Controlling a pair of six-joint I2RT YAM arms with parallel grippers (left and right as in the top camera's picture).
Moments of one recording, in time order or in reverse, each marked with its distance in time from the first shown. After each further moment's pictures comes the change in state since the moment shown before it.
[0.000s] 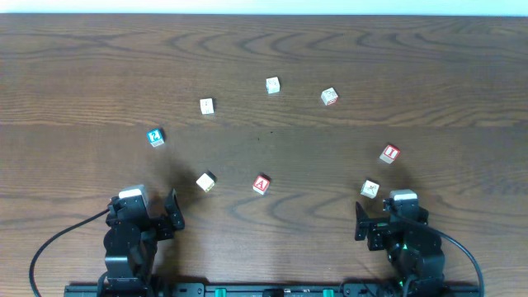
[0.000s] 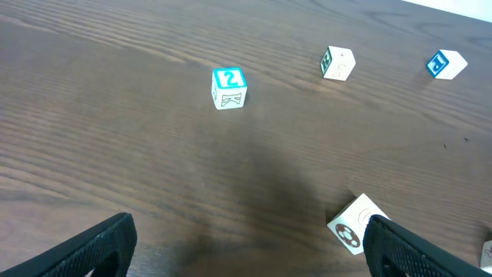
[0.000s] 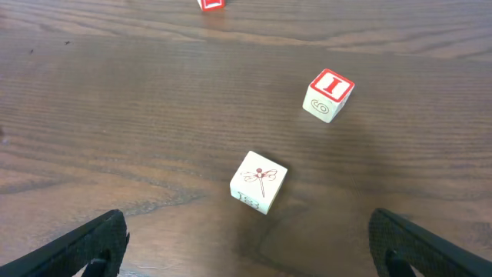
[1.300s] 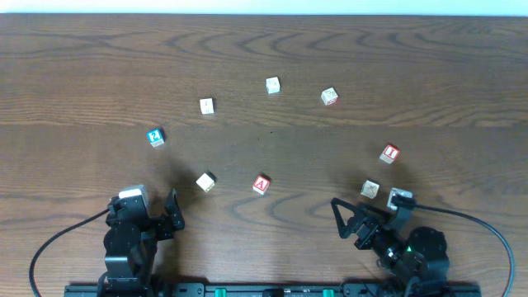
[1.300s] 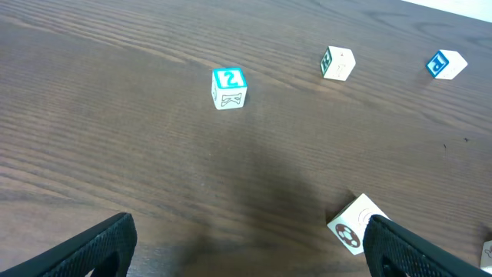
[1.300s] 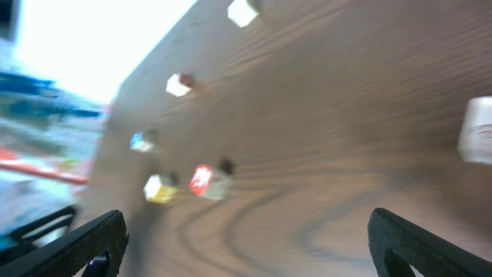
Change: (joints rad) left arm 0.000 0.000 0.000 0.000 0.000 0.000; right arm 0.000 -0.002 -0.002 0.152 -0.475 0.721
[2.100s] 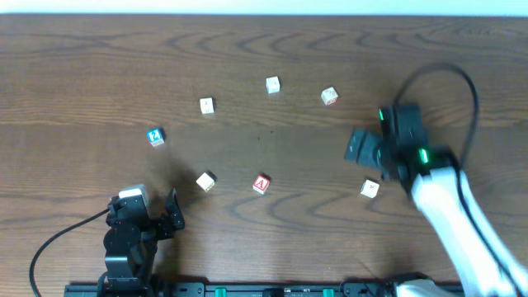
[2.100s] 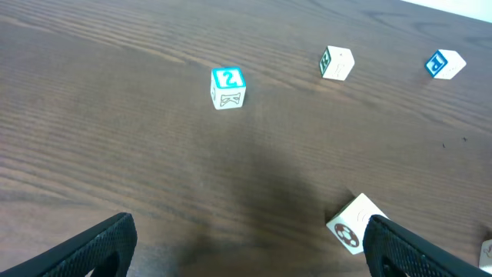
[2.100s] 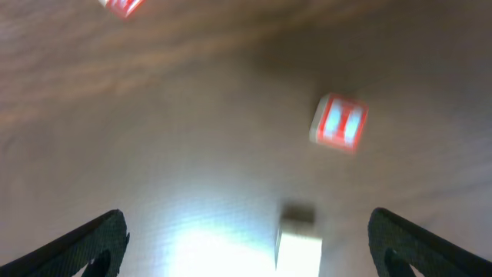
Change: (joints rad) left arm 0.000 0.000 0.000 0.001 0.003 0.000; right arm -0.012 1.397 0.854 -0.212 0.533 -0.305
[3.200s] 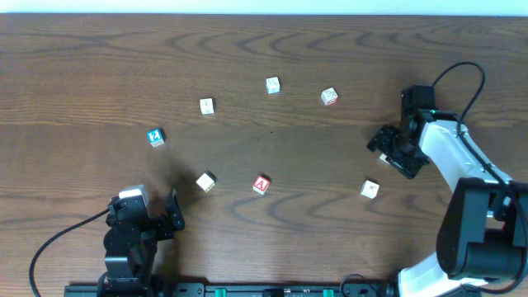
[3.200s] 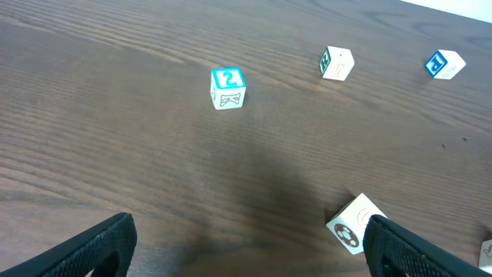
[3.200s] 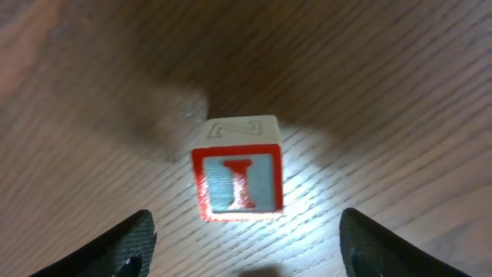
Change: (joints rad) left arm 0.000 -0.002 0.000 -0.001 0.000 0.000; right arm -0.256 0.347 0.043 0.017 -0.121 0.155
